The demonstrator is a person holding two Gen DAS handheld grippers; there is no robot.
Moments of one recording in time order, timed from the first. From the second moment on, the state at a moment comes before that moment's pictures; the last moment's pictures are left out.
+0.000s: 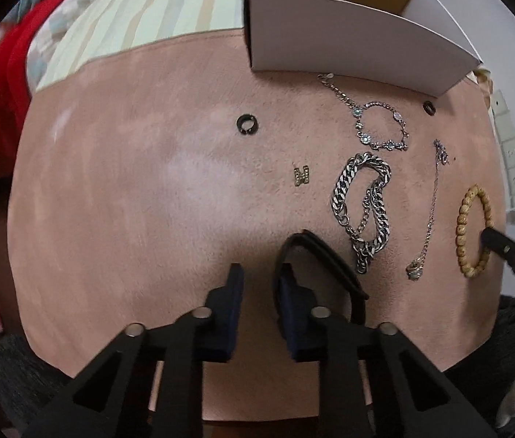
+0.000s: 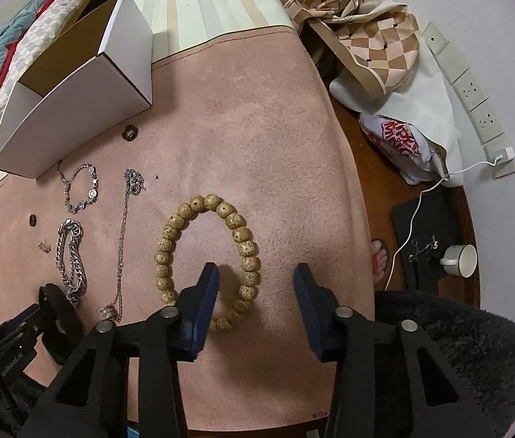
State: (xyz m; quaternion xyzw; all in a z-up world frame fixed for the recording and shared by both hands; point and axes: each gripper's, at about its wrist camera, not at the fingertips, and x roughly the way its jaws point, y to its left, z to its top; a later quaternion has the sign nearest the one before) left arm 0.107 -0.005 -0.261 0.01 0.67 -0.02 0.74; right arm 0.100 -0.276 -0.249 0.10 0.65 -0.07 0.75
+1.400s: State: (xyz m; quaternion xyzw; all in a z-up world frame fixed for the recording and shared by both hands) left arm 0.167 0.008 -0.120 -0.05 0.55 -0.07 0.83; right arm 0.139 -0.223 -0.087 0.14 0.53 0.10 0.83
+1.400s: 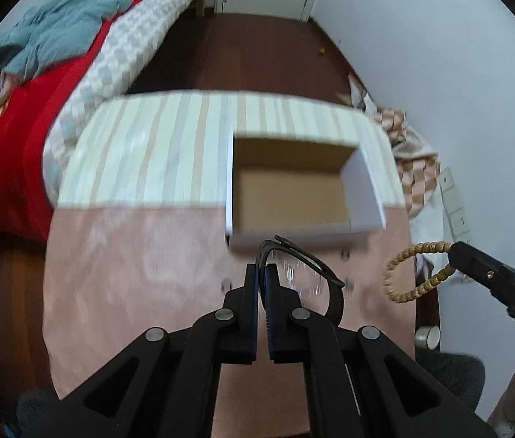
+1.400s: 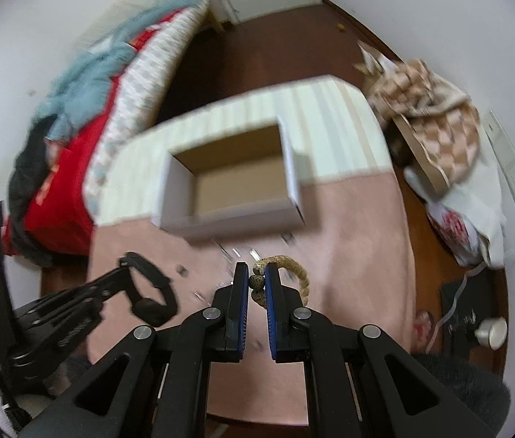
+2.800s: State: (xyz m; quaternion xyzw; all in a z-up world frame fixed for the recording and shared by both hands) left arm 0.236 0.021 -0.154 0.02 0.53 0.04 0.85; right arm 0.233 -0.201 -0.160 -0.01 0.57 0.00 0.82
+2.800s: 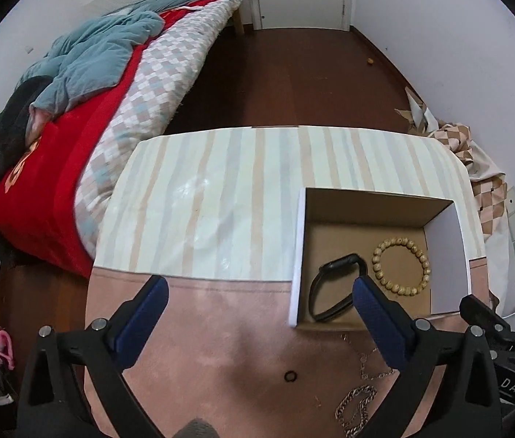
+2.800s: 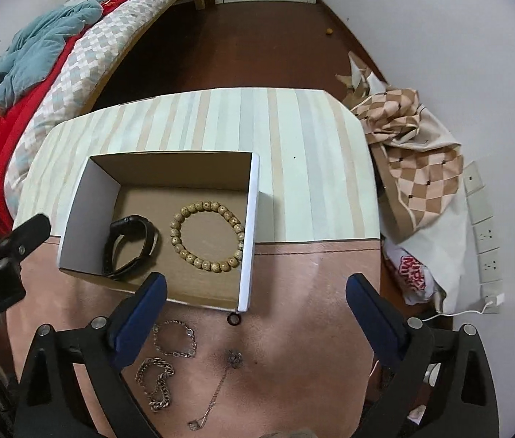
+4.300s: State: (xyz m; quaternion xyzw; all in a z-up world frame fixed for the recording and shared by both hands) left arm 0.116 0.068 -0.162 0.00 0.52 0.12 0.84; right arm 0.110 -0.205 -0.156 0.08 0.57 0.03 0.82
